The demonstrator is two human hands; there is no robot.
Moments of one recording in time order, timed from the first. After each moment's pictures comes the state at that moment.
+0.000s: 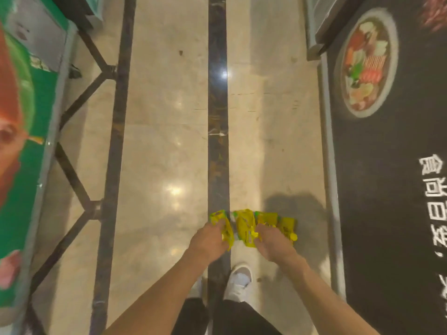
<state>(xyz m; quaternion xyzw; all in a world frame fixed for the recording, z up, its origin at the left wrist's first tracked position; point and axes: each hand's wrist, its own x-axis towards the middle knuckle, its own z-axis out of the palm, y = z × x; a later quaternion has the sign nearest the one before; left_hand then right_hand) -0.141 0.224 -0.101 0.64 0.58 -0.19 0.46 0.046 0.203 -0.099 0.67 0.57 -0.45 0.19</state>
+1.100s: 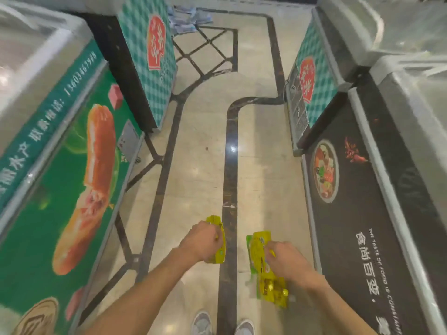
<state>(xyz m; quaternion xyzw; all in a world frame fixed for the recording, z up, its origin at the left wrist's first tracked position) -0.217 0.318 0.247 0.71 0.61 -0.10 0.34 0.017 0.274 0.233 0.68 0.64 -0.34 0.12</state>
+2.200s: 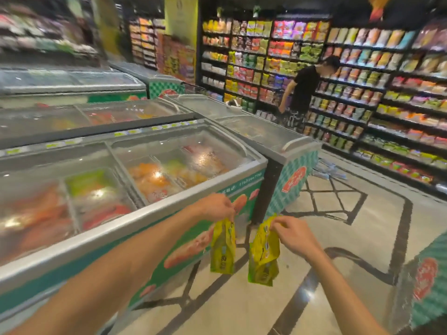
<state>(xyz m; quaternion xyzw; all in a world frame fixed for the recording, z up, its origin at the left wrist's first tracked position) -0.385 0.172 0.662 0.55 0.78 0.18 0.24 -0.169 0.277 0.654 0.40 0.87 -0.26 -0.08</state>
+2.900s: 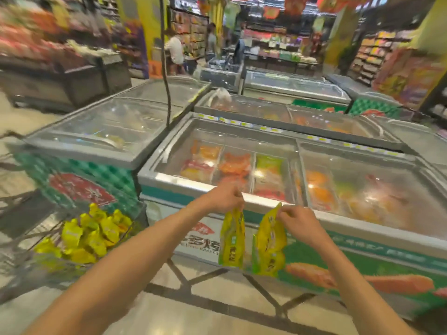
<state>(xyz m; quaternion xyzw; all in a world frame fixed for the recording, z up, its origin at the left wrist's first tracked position) -0.422 -0.216 0.657 0.14 0.93 0.31 0.12 -0.382 0.010 0.653 -0.03 0.96 -0.26 0.05</state>
